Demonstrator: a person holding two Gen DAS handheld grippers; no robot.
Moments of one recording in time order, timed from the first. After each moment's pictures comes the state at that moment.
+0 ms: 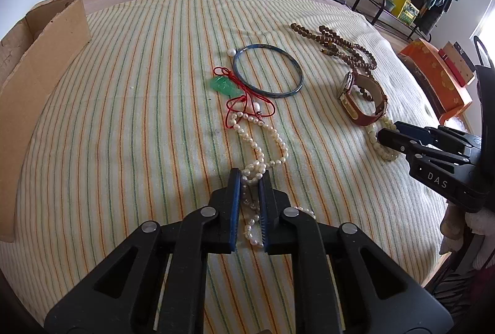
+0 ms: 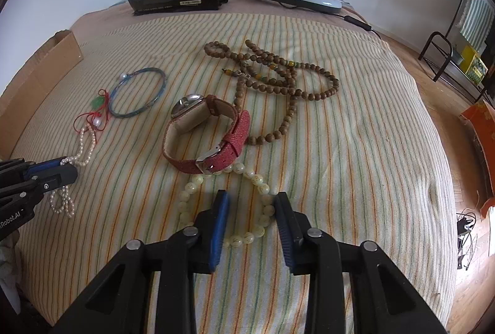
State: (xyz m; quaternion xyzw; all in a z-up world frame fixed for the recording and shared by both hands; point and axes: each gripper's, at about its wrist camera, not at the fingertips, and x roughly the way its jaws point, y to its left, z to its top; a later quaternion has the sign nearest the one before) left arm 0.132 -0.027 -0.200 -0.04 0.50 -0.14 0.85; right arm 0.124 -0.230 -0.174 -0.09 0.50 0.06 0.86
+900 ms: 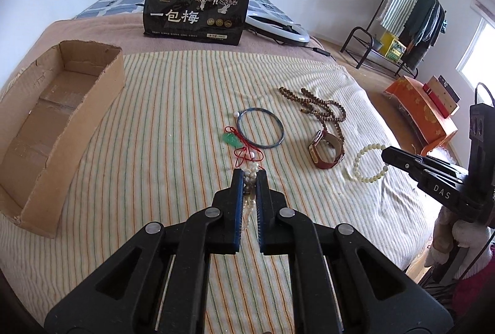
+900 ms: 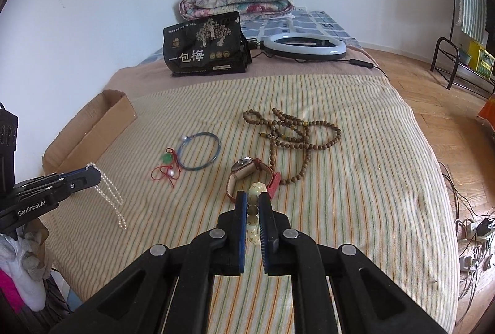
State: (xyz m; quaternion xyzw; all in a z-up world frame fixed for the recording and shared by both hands) left arm 0.099 0.010 -0.120 -0.09 0.42 -0.14 0.89; right arm 0.082 -0.237 -0.095 0.00 0.41 0.12 0.90
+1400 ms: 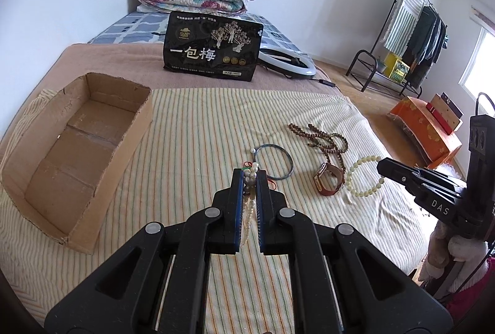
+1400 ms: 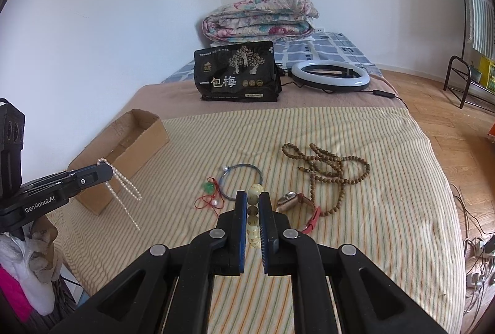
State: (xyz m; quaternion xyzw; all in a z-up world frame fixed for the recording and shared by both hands) left arm 0.089 0.040 -0.077 -0.09 0.37 -0.12 0.92; right arm 0.076 -0.193 -0.062 0.00 0.37 0.16 0.91
